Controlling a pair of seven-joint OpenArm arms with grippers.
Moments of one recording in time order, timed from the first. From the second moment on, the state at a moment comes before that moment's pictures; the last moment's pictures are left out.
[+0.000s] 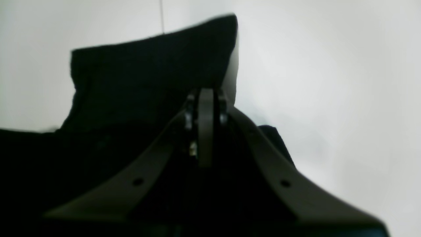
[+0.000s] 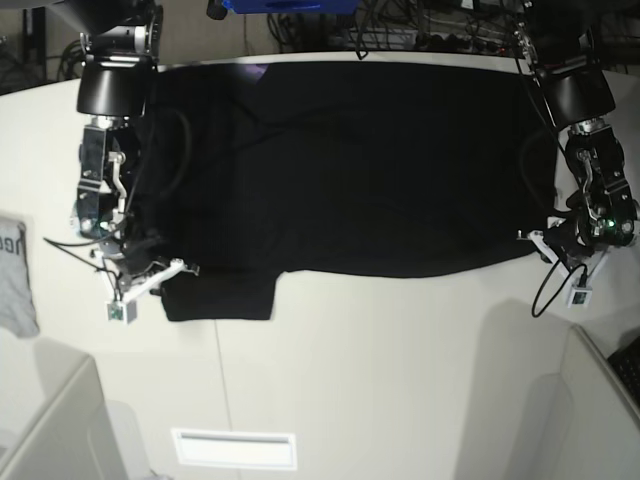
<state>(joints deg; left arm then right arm) -9.3 -23.3 -21.0 81.1 -18.6 -23.6 64.6 9.8 9.6 7.4 79.0 18.3 6.8 -42.6</state>
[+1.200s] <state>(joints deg) 10.1 -22.2 -31.2 106.0 -22.7 -29.5 73.6 -16.8 7.1 16.5 113.2 18.7 7.0 -59.1</state>
